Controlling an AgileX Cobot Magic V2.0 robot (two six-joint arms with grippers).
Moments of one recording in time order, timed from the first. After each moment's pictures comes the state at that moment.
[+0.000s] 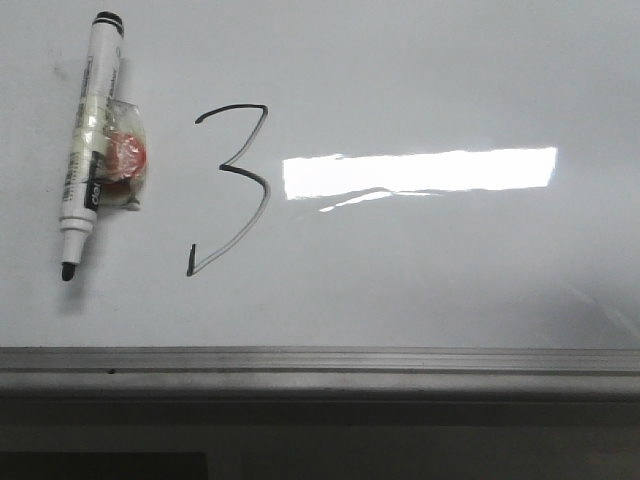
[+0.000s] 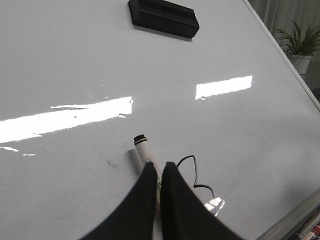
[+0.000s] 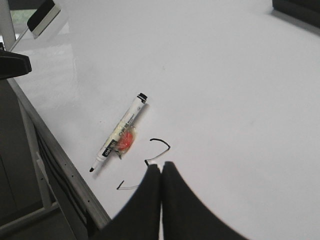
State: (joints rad) left arm -0.63 0.12 -0.28 -0.23 0.19 0.20; right arm 0.76 0.47 -0.51 0.17 0.22 -0.27
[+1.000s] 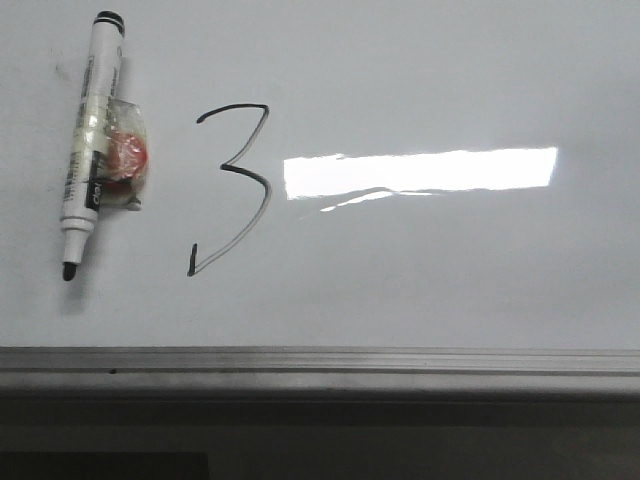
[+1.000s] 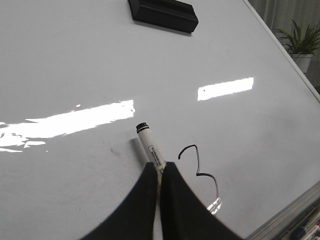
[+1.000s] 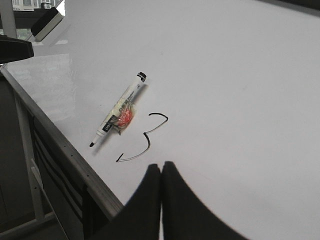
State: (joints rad) left arm -0.63 0.04 -0.23 -0.21 0.20 0.20; right arm 0.76 0.18 -0.28 0.17 0.18 -0.28
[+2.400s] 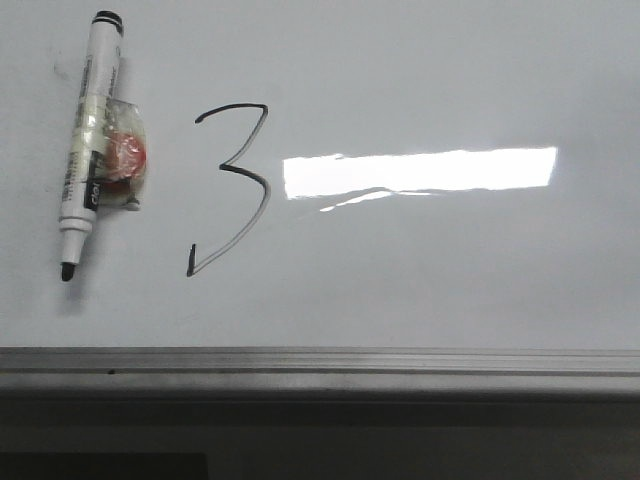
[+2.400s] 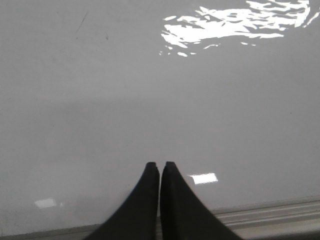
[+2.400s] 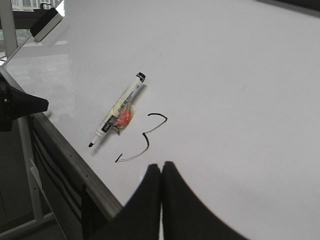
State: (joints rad) left arm -0.04 -0.01 0.00 -0.08 0.33 0.20; right arm 0.76 0.18 -0.27 0.17 0.18 -0.28
